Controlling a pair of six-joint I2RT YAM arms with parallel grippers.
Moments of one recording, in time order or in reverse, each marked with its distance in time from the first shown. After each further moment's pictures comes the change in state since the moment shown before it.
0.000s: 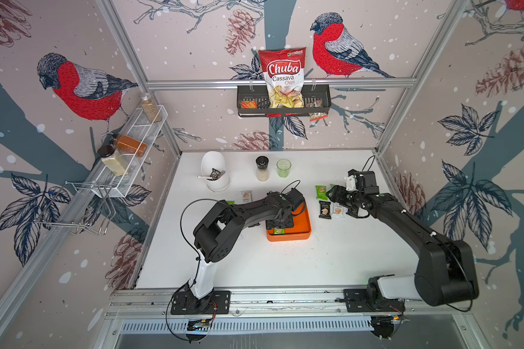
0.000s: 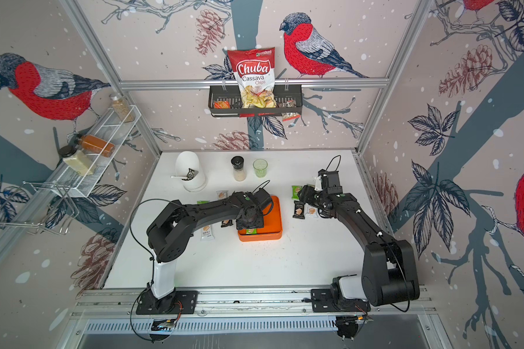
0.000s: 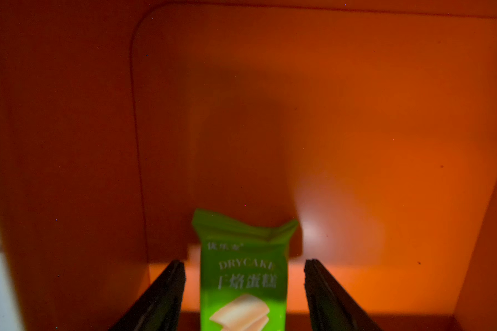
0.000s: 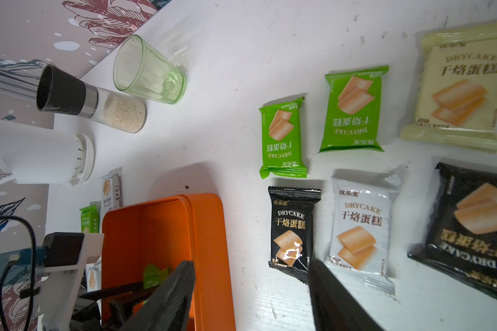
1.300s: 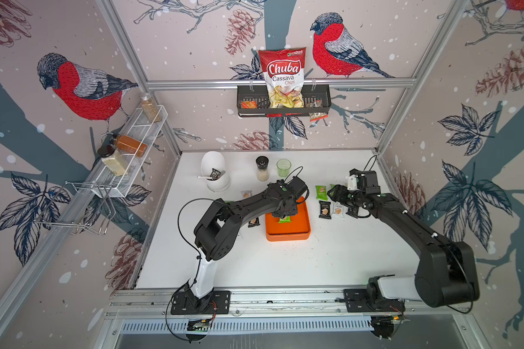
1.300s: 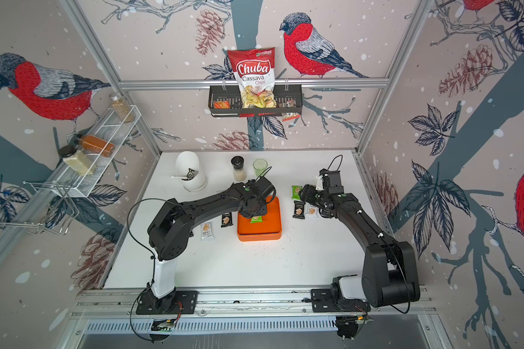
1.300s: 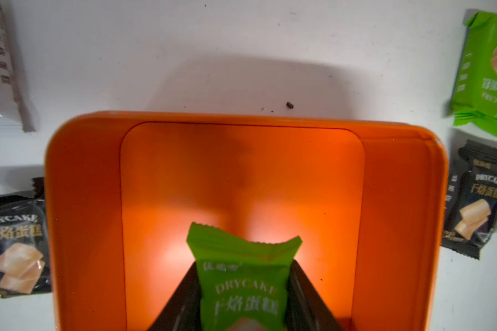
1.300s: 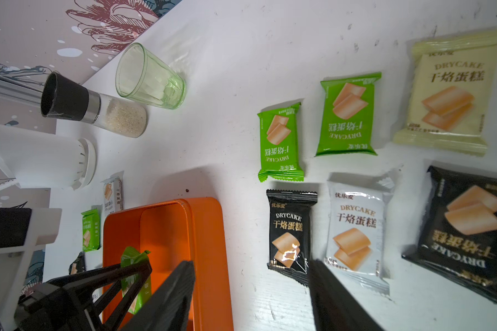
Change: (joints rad) left arm 0.029 0.004 0.162 0.004 -0.031 0.042; right arm -0.011 -0.009 0.001 0.000 0.000 0.000
